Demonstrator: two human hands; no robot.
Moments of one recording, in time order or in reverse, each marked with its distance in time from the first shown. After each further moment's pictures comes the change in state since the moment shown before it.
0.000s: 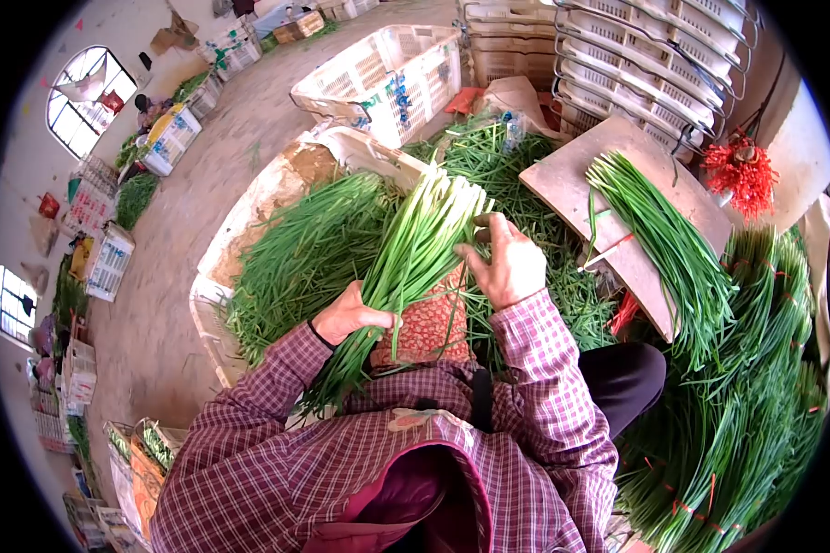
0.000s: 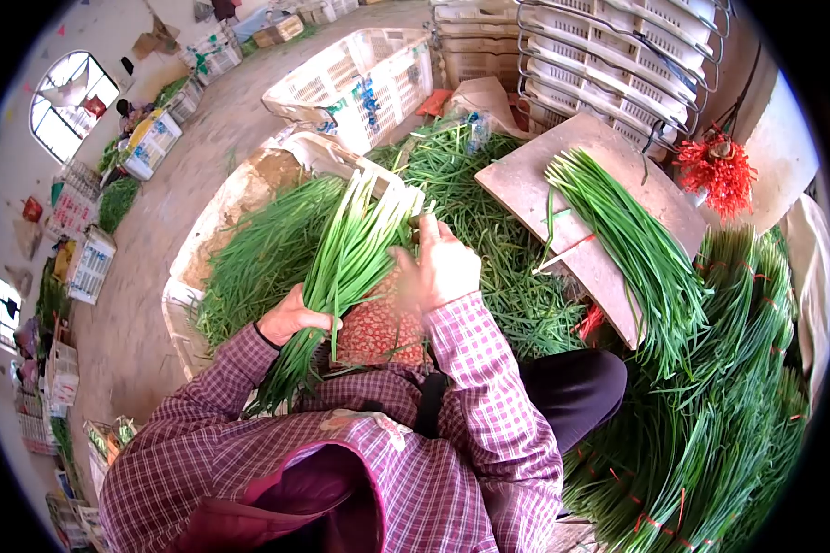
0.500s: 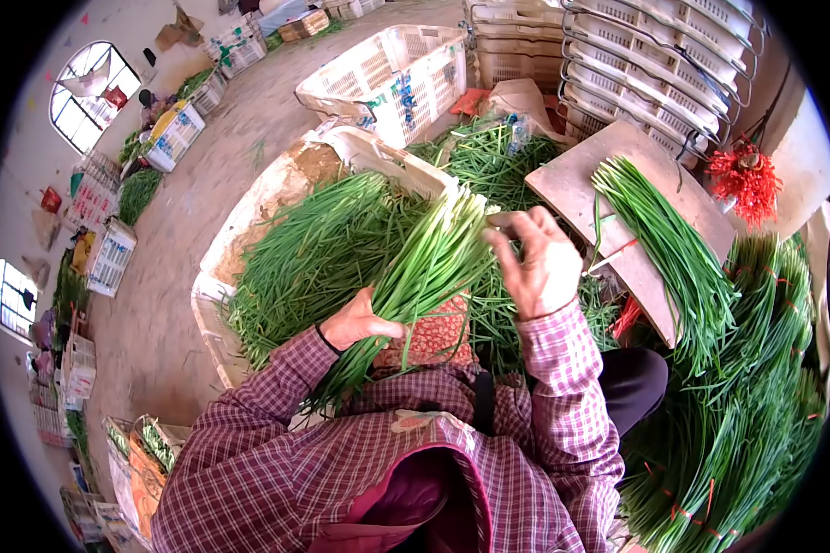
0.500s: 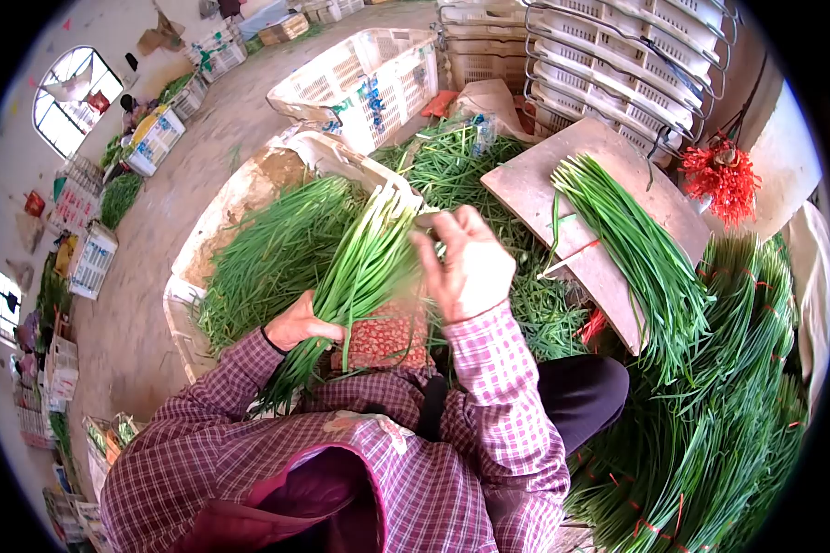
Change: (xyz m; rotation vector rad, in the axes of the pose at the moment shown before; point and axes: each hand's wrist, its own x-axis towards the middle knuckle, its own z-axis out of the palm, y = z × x) left_hand 0.000 -0.005 0.009 -0.008 -0.022 0.081; right_hand 0.010 -0.016 -0.041 0.177 0.095 -0.036
